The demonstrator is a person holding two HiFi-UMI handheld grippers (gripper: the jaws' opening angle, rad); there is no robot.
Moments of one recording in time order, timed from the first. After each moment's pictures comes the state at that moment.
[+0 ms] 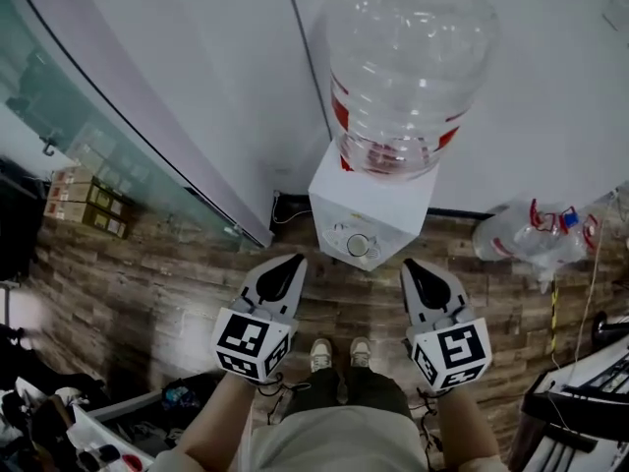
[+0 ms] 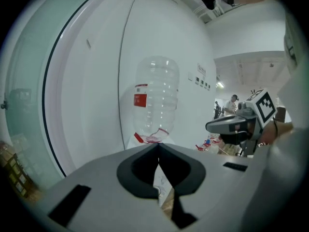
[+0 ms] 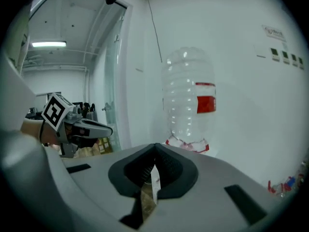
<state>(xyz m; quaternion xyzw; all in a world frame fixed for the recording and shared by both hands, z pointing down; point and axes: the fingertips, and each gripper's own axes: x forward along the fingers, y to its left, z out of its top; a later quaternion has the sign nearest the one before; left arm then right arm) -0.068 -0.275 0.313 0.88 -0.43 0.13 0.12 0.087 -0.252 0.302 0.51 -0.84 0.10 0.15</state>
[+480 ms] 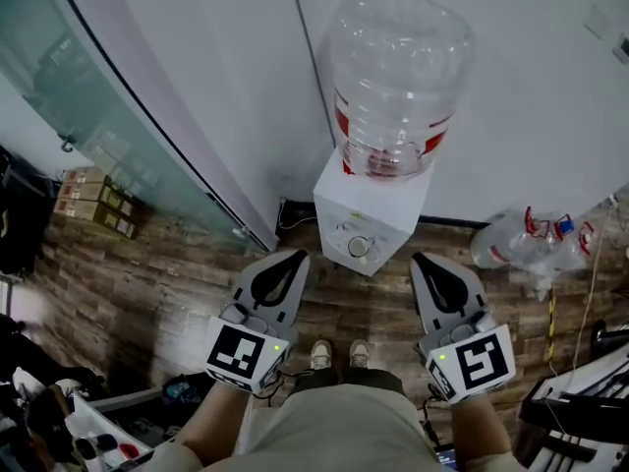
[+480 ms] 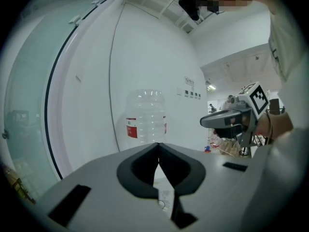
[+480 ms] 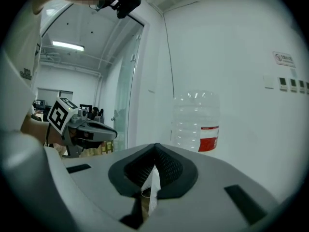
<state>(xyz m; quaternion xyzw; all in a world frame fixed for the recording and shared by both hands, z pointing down) -0.057 -0.228 0.201 0.90 -0.43 0.09 0.02 0.082 -0.208 0.186 0.47 -0.87 0.01 0.12</state>
